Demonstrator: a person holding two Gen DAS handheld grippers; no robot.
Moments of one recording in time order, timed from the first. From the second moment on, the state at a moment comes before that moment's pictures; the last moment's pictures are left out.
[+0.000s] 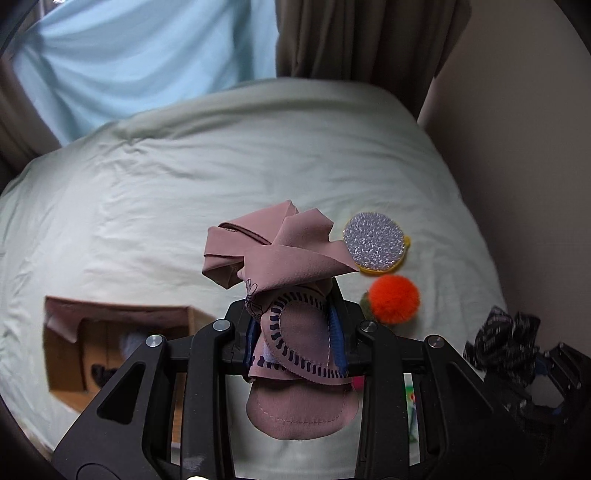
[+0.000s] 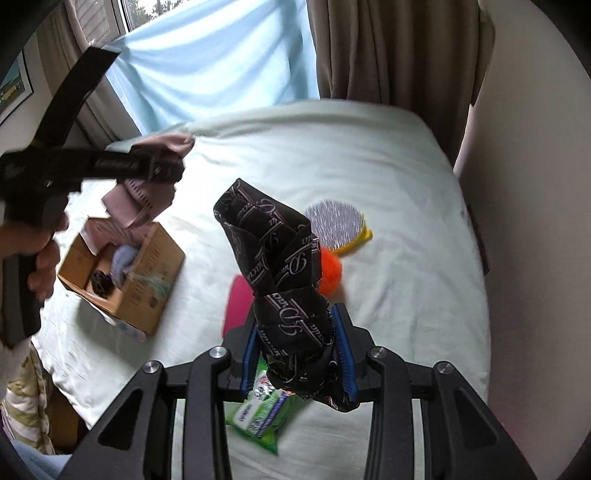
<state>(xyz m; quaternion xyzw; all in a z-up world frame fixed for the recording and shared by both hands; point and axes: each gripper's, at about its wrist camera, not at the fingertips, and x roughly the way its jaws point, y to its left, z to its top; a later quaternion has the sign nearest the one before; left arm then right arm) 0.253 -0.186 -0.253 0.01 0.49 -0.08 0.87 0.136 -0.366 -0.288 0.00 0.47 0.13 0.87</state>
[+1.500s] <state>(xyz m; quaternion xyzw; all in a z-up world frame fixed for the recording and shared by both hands) 0.183 0.189 -0.280 -0.01 0.55 -0.03 0.84 0.176 -0.018 -0.253 0.13 0.55 0.10 0.82</state>
